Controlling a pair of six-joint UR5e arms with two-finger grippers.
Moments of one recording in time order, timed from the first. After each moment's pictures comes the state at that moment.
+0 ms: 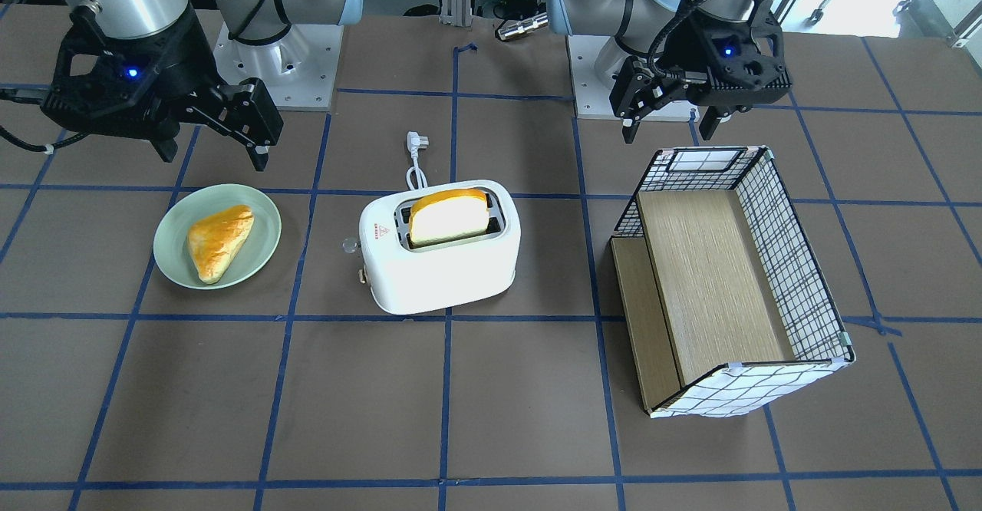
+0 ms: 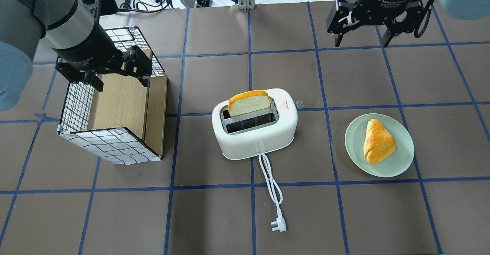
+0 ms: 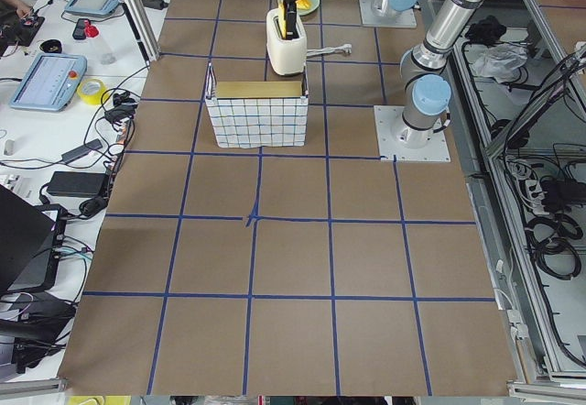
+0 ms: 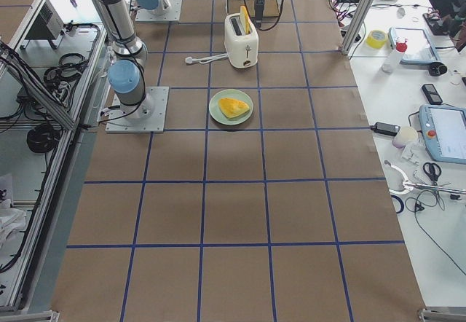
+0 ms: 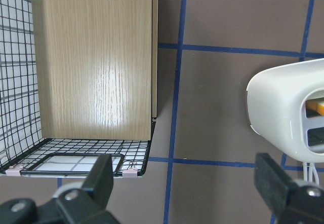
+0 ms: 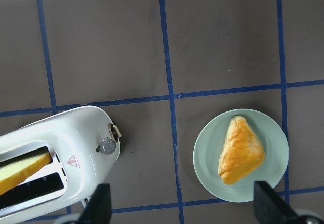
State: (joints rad) left arm -1.57 -1.46 -1.67 -1.52 1.59 -0.08; right arm 1.60 -1.52 1.44 -1.55 -1.60 0.12
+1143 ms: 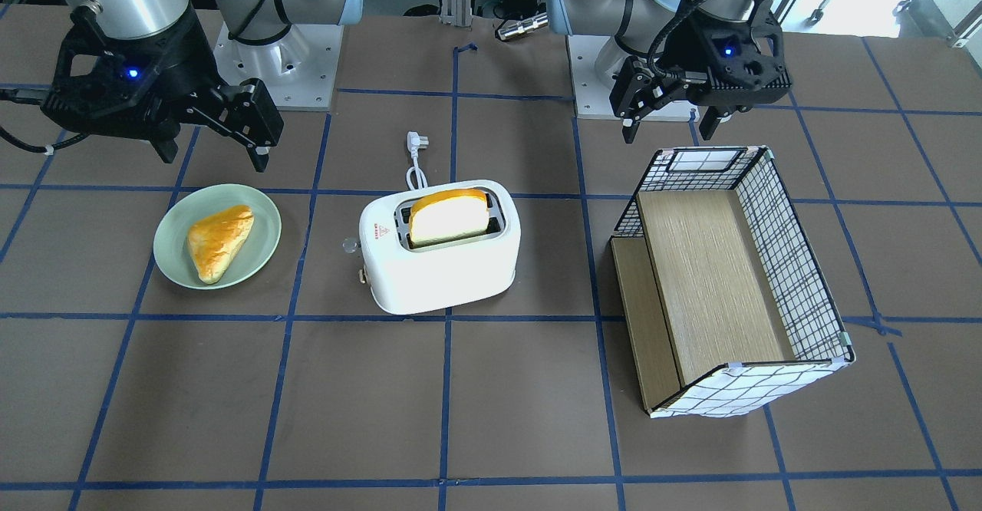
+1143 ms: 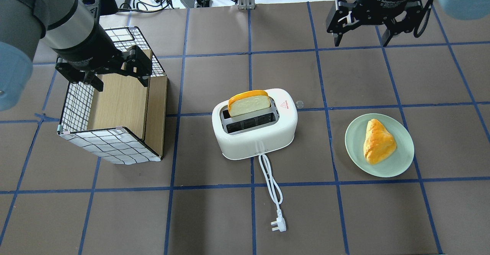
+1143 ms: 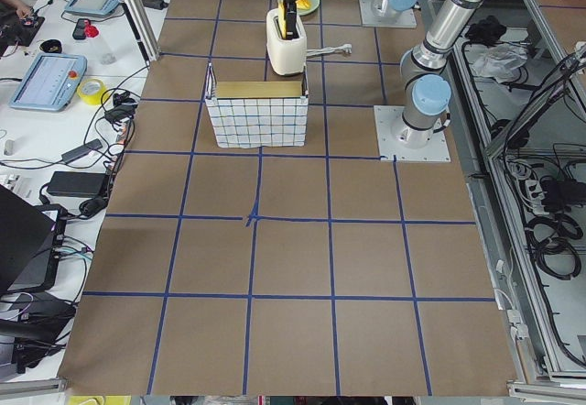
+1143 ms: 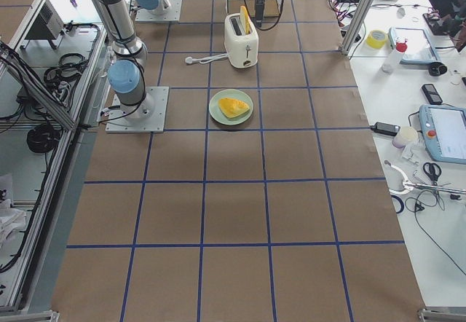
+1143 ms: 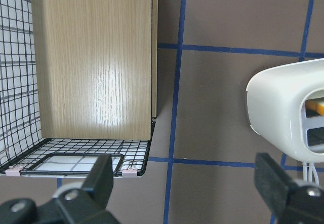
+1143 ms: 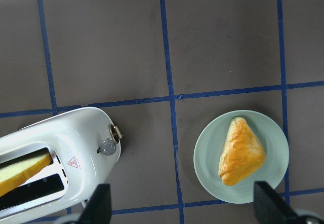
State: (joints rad) left arm -1.57 -1.46 -1.67 -1.52 1.59 -0.08; right arm 1.60 -1.52 1.44 -1.55 -1.60 0.12
